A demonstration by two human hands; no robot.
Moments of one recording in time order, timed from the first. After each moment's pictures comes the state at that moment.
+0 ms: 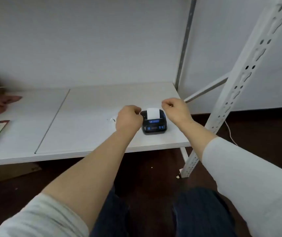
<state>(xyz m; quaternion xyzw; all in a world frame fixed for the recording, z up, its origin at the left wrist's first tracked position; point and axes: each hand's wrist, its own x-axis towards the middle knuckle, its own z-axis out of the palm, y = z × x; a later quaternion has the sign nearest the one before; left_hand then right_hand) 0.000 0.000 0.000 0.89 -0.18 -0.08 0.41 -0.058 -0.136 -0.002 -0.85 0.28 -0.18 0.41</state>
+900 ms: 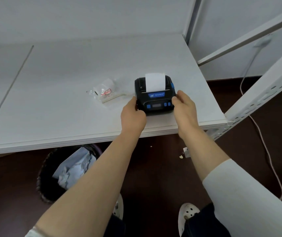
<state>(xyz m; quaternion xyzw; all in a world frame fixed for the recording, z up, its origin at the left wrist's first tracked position) 0.044 -0.059 -0.144 0.81 -0.08 -0.19 0.55 -0.021 -0.156 -0.127 -0.67 0.42 -0.19 0.58</state>
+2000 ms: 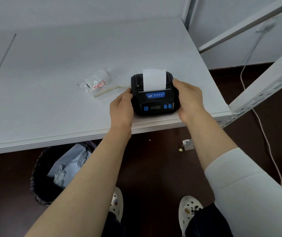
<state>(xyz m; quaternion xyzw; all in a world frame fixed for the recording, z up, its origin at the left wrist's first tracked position) 0.062 -0.055 -0.163 0.69 0.03 -0.22 0.69 0.004 -0.191 -0.156 -0.50 0.42 -0.22 0.72</state>
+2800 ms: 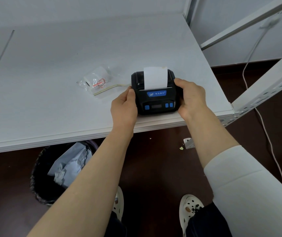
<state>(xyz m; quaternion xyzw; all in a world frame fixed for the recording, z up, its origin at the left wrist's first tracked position) 0.064 -0.062 -0.177 0.71 -0.01 -0.17 0.68 0.007 -0.195 -0.157 -0.41 0.45 -0.22 0.76</state>
